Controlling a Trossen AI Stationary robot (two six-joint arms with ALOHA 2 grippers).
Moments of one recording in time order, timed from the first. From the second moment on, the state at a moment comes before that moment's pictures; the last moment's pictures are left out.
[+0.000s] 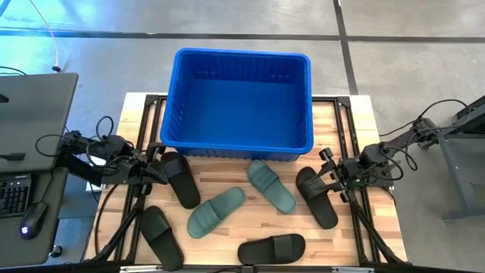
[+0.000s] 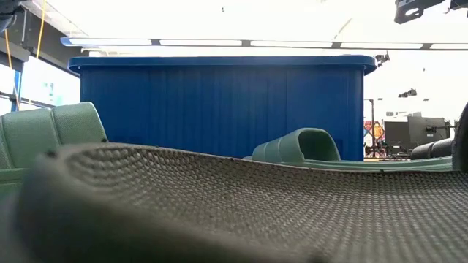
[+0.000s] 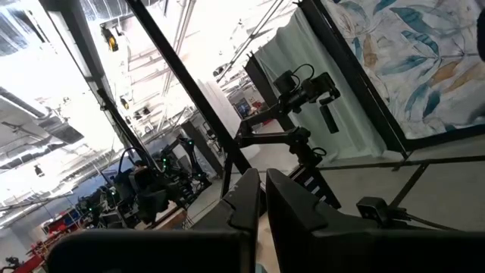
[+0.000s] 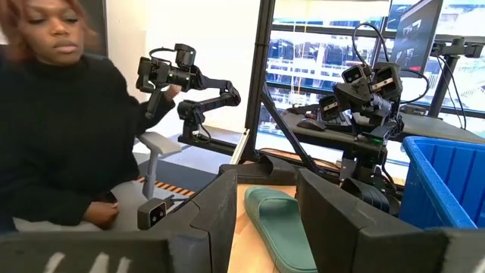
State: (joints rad) left arm -0.17 0.09 0.18 0.15 0.31 0.53; right arm 0.48 0.38 0.26 0.21 0.05 -0.13
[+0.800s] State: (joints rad) left arm -0.17 0.09 0.18 0.18 0.24 0.55; right arm 0.48 0.38 0.26 0.21 0.05 -0.13
